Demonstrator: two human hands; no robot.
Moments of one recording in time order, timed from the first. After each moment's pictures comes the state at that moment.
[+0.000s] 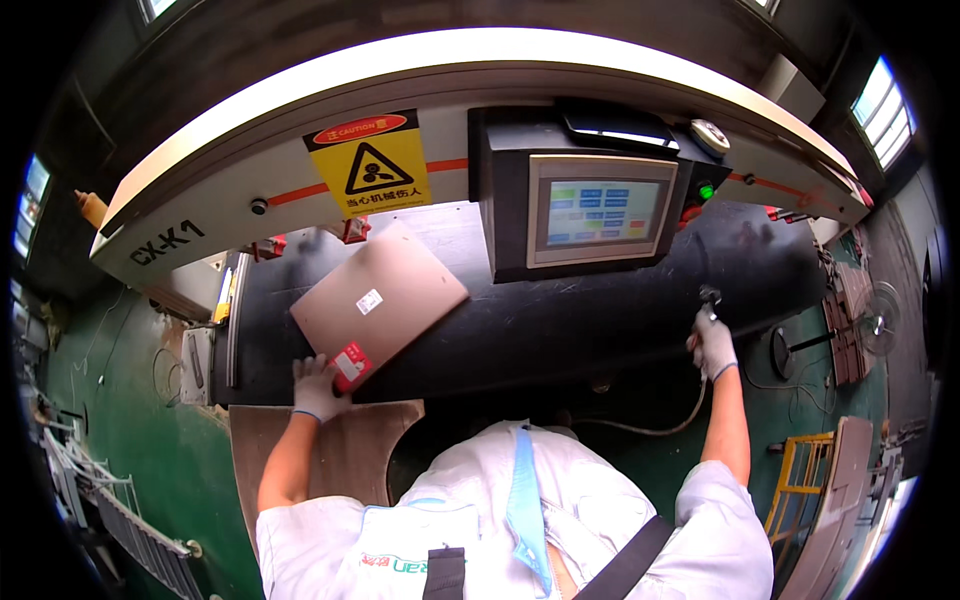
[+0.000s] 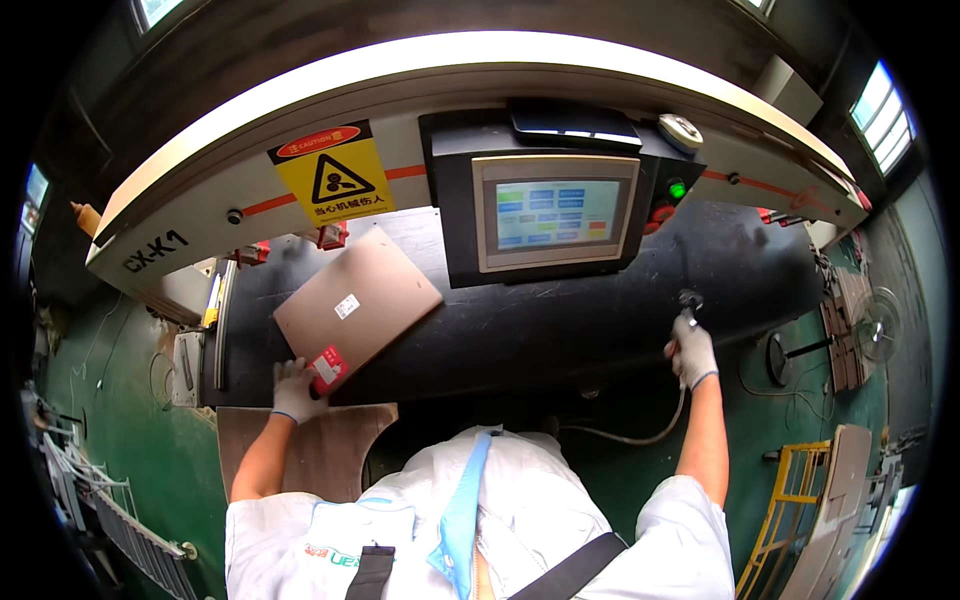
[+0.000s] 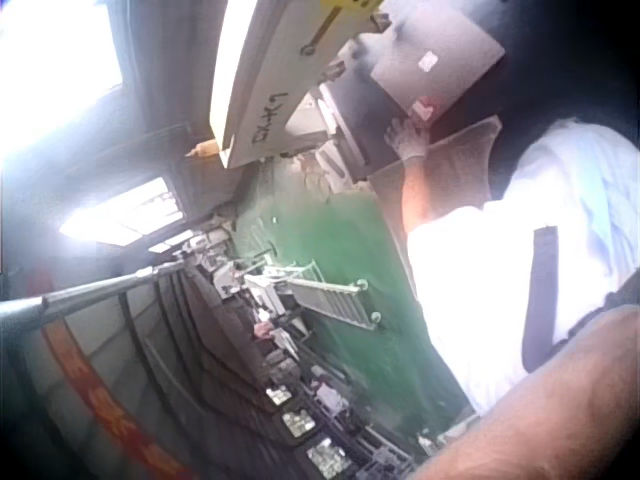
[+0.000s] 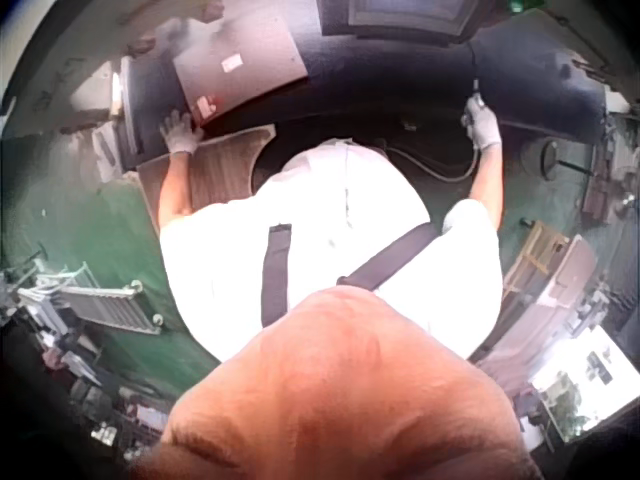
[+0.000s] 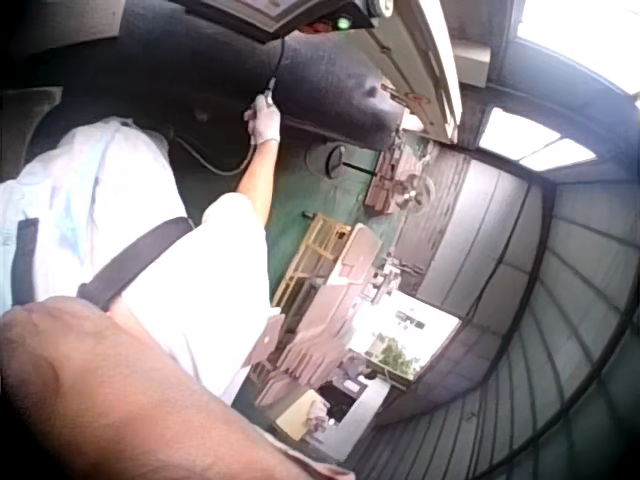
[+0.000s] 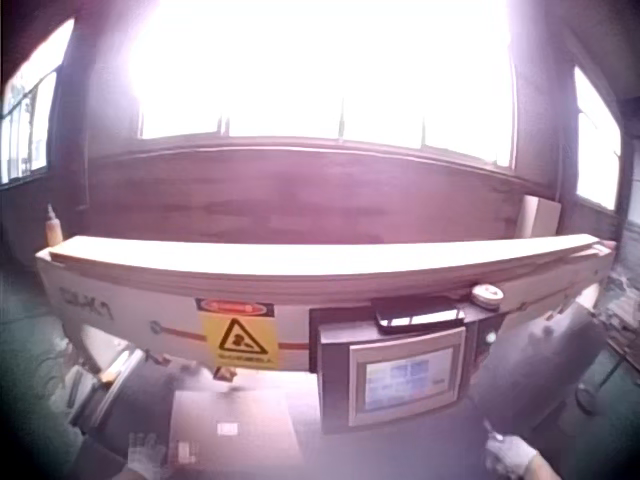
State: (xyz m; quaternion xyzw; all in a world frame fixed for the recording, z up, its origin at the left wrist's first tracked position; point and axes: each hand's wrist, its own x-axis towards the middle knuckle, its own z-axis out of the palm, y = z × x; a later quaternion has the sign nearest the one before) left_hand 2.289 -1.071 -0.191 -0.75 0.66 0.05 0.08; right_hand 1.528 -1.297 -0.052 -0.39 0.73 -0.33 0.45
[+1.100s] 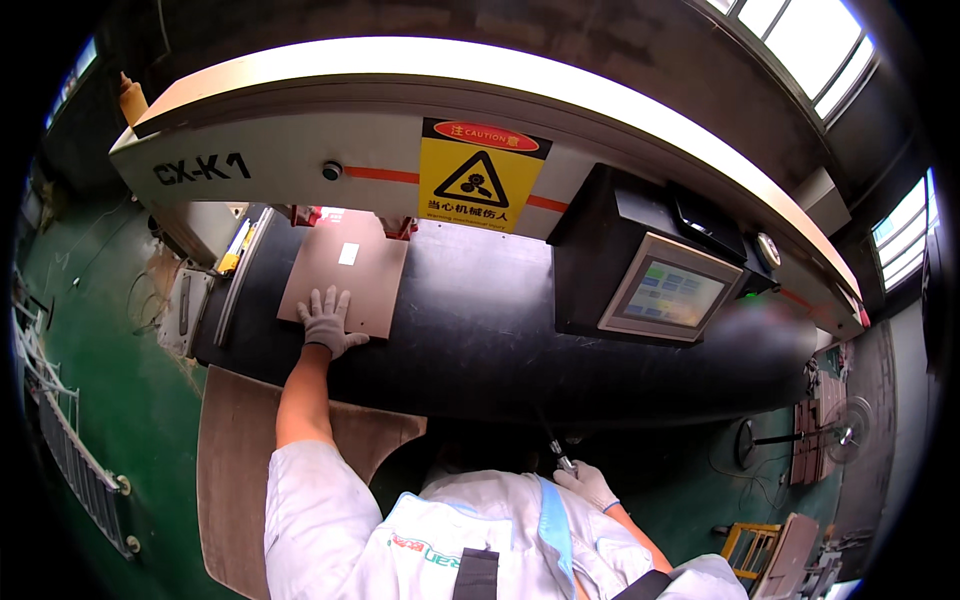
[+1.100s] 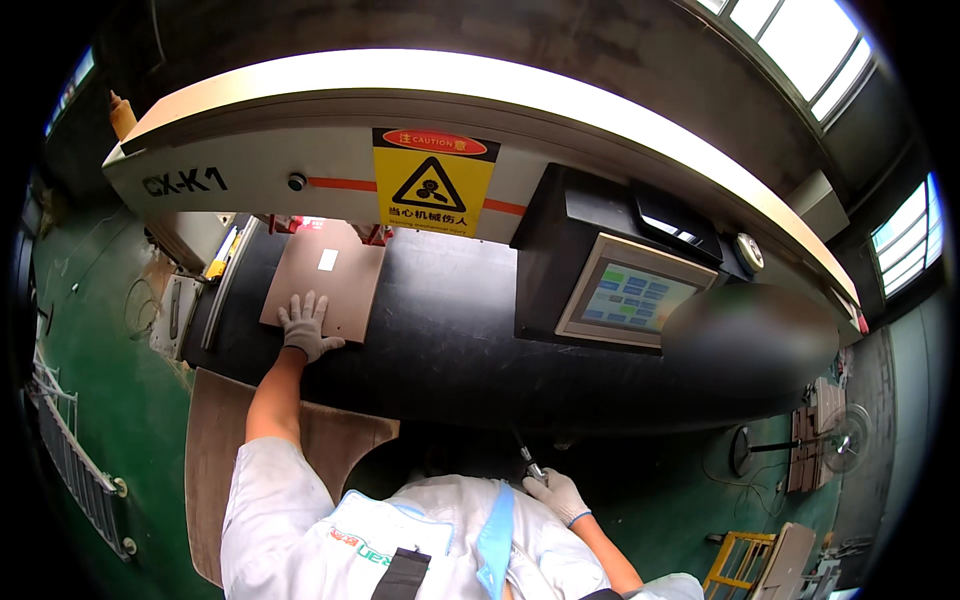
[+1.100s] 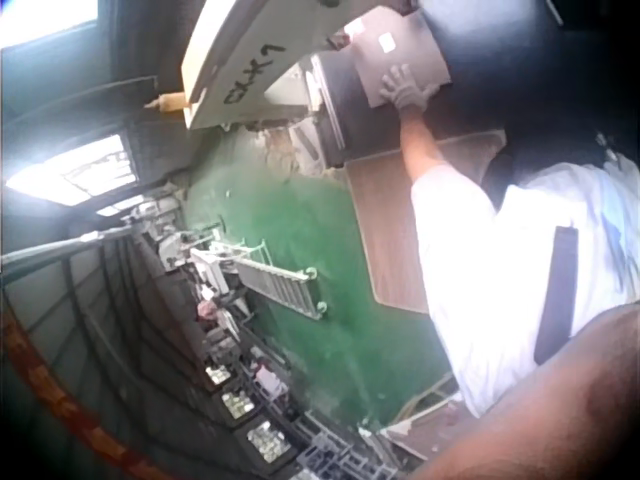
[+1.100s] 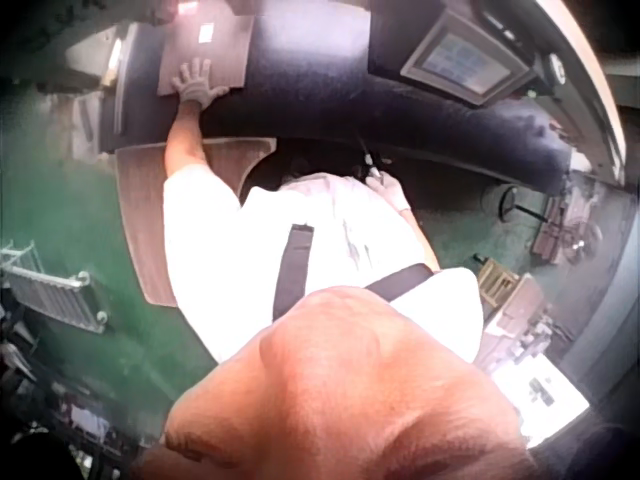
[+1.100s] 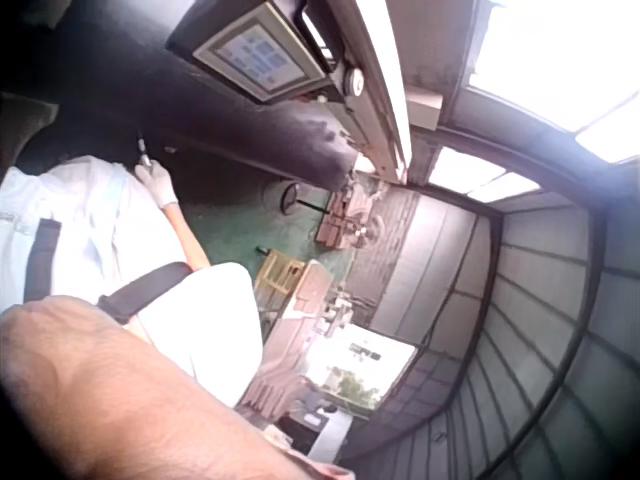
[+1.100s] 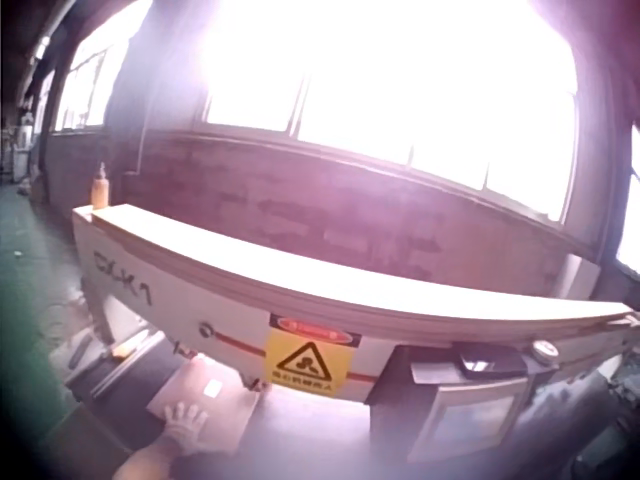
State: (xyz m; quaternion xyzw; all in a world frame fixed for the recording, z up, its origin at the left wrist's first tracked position) left_hand 2.323 -1.169 -0.224 -0.84 0.53 0.09 0.04; right_hand 1.702 -1.137 -0.136 -0.64 0.62 0.05 0.46
